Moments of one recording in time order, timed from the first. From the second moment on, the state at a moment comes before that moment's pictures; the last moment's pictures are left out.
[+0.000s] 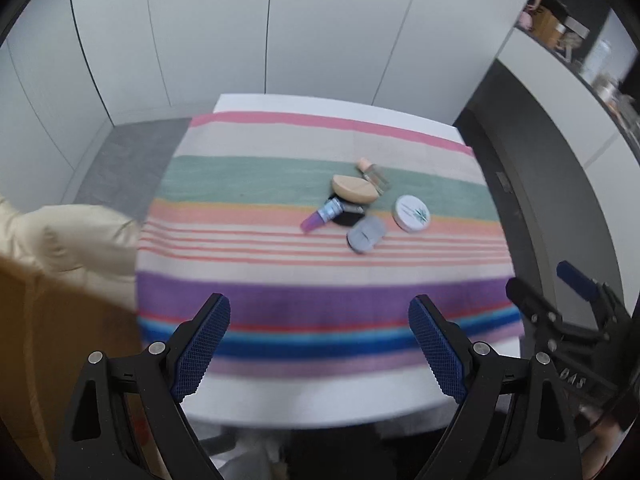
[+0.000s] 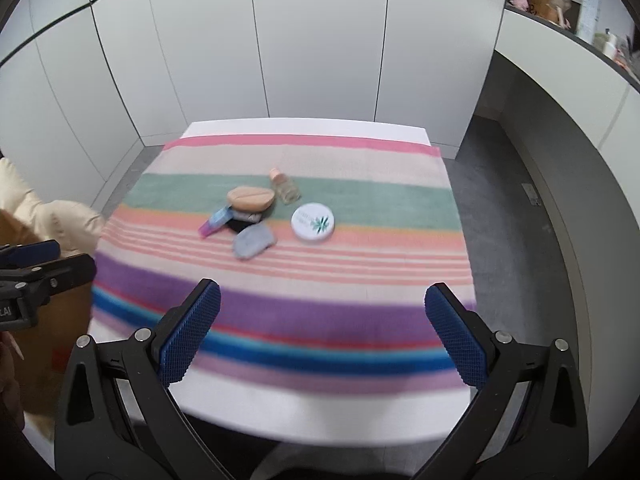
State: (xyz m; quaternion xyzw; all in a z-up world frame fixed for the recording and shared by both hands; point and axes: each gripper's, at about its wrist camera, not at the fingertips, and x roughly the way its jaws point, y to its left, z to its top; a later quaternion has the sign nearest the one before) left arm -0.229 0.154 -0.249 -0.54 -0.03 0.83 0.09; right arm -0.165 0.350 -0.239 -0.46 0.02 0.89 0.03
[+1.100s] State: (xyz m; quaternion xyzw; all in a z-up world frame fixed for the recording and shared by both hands) left arm -0.367 0.180 -0.400 -0.61 -0.15 0.78 0.00; right arm -0.306 0.346 -0.398 -0.51 0.01 0.86 0.01
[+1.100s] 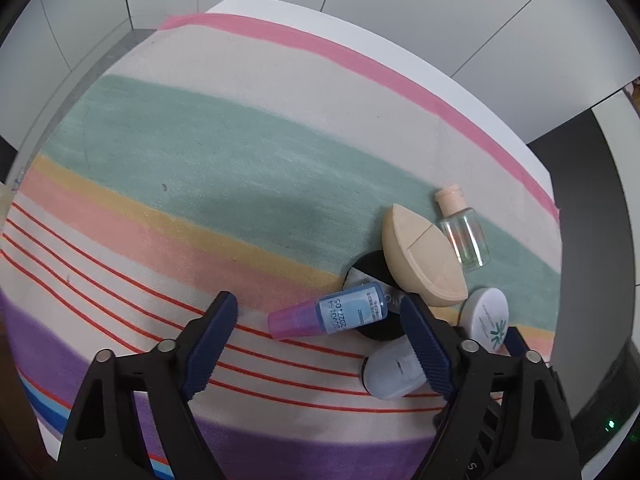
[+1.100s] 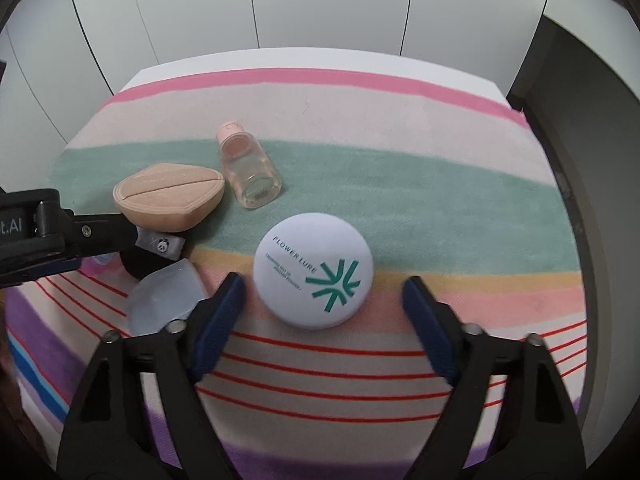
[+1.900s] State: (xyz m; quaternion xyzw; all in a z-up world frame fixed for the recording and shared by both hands) left arm -0.353 0.194 -0.399 -0.61 -0.06 0.79 0.05; right arm -0.300 0.347 -0.391 -0.51 -0.01 0.86 0.02
